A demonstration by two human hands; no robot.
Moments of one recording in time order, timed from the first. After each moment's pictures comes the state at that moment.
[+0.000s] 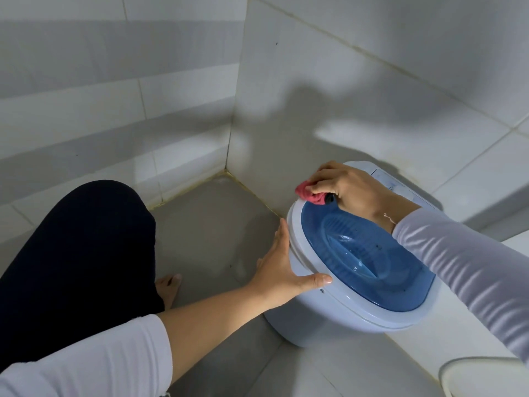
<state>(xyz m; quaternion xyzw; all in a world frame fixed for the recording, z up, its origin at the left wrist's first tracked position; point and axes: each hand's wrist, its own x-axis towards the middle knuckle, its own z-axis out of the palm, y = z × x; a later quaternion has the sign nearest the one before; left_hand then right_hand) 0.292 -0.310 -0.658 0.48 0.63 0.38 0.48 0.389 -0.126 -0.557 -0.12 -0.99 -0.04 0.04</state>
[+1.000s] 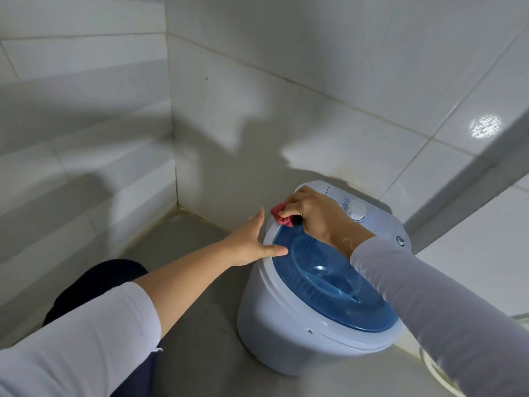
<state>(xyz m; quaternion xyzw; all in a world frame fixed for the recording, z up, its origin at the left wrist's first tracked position) 0.222 -0.192 -0.611 0.61 0.59 0.22 0.48 0.385 -0.131 -0.554 -0.37 -0.93 0.00 0.04</state>
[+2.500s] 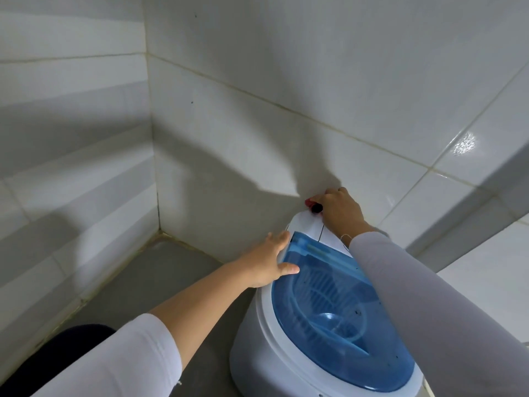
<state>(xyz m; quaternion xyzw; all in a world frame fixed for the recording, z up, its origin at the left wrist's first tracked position) 0.235 -0.140 -0.600 0.72 0.53 0.16 0.41 0.399 -0.051 -0.537 -0.62 -0.78 -0.07 0.00</state>
